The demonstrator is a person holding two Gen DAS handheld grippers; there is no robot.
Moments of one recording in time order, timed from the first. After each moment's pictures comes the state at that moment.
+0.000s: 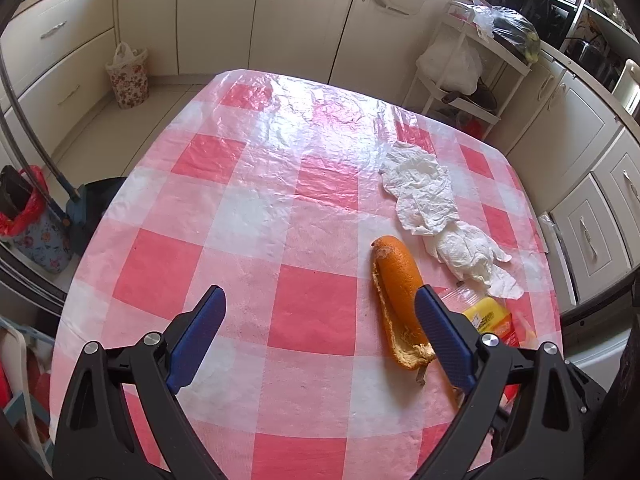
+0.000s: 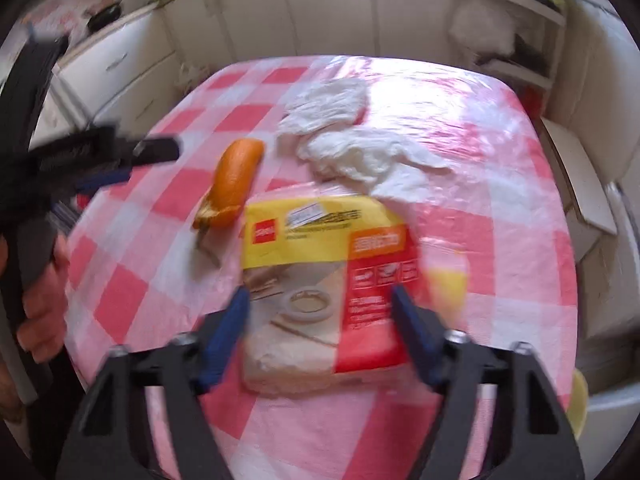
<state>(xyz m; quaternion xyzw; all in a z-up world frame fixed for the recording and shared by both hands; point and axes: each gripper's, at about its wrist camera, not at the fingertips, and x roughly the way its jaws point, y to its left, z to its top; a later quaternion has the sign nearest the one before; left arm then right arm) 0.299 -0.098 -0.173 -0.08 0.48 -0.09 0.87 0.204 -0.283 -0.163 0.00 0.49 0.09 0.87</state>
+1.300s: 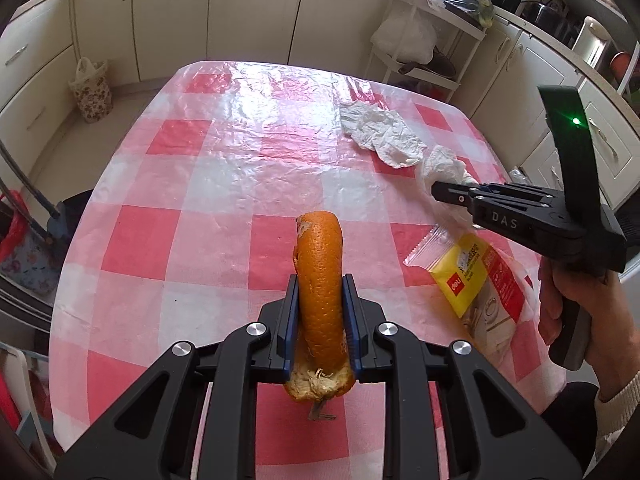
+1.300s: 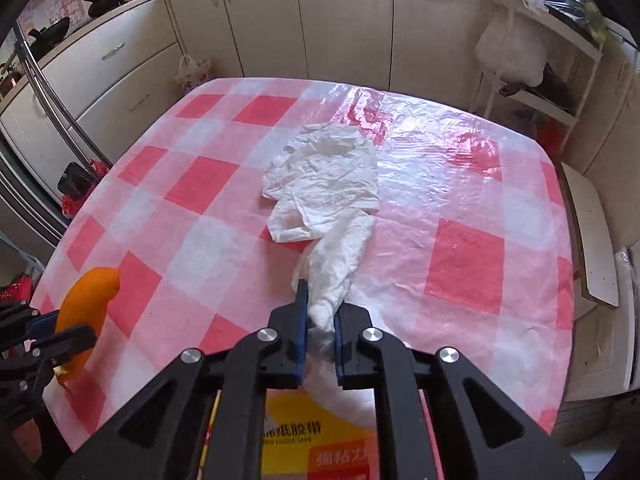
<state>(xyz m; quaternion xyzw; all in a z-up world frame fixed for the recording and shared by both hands) 0.261 -0.096 -0.174 -0.04 0.48 -0.16 0.86 0.312 -0.300 -0.162 -0.02 0.49 0.10 0.87</state>
